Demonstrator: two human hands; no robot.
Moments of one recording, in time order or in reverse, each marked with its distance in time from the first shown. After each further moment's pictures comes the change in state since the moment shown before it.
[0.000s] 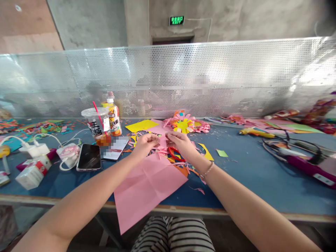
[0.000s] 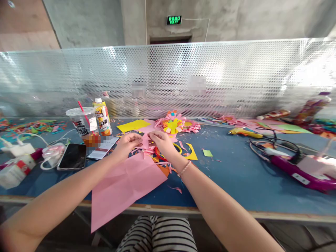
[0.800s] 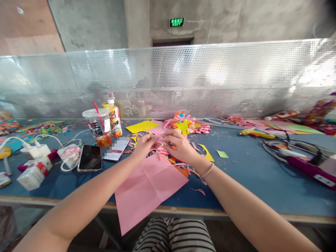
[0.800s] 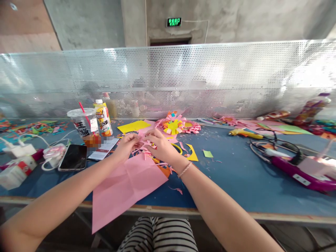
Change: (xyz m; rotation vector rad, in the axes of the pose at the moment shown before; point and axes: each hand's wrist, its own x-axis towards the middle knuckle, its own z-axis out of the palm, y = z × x) left_hand 0.002 -0.005 -0.002 -0.102 0.002 -0.023; right_hand -0.011 -0.011 -0.006 -0.795 -0.131 -0.742
